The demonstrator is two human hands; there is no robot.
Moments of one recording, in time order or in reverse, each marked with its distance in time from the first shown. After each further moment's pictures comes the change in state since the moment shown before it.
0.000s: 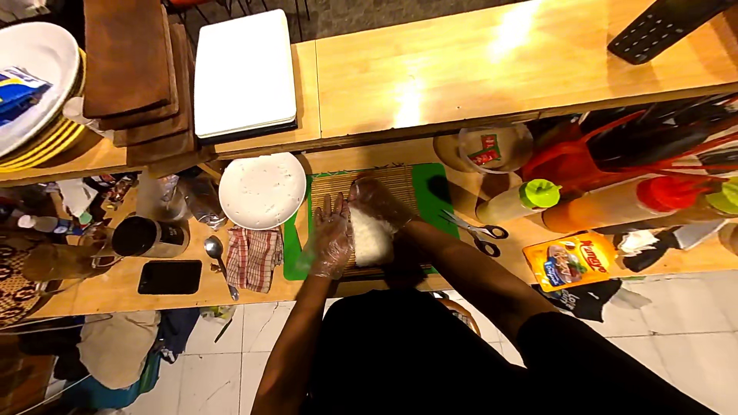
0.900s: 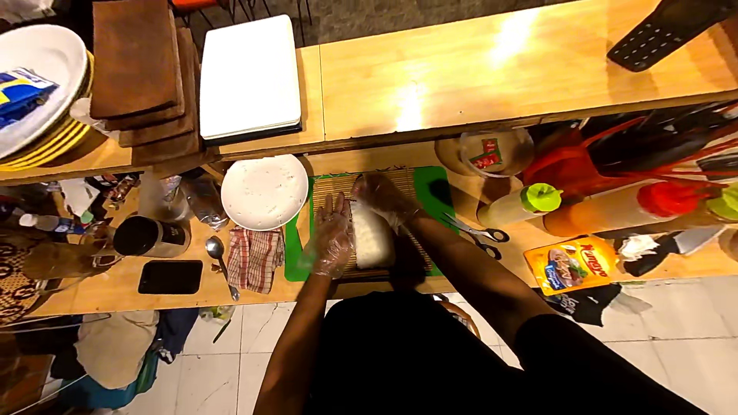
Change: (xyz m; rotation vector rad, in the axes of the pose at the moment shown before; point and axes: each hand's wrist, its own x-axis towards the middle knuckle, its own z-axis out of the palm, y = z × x) left_hand 0.006 0.000 -0.003 -0.024 -0.011 -0.030; right_hand 0.002 0.007 -0.016 0.279 0.030 0.047
